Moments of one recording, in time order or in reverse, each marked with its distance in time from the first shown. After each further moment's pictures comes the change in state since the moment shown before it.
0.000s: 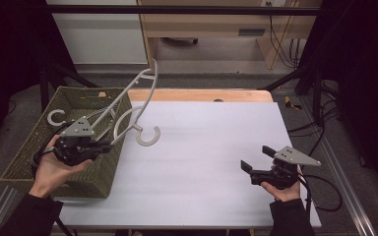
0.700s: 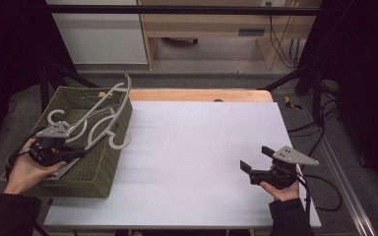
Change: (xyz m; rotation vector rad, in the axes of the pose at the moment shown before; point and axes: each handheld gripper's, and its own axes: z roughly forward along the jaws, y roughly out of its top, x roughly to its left) left arm 0.052 -0.059 -0.007 0.092 0.001 -0.072; right arm -0.001 -0.002 0.003 0.013 -0.003 -0.003
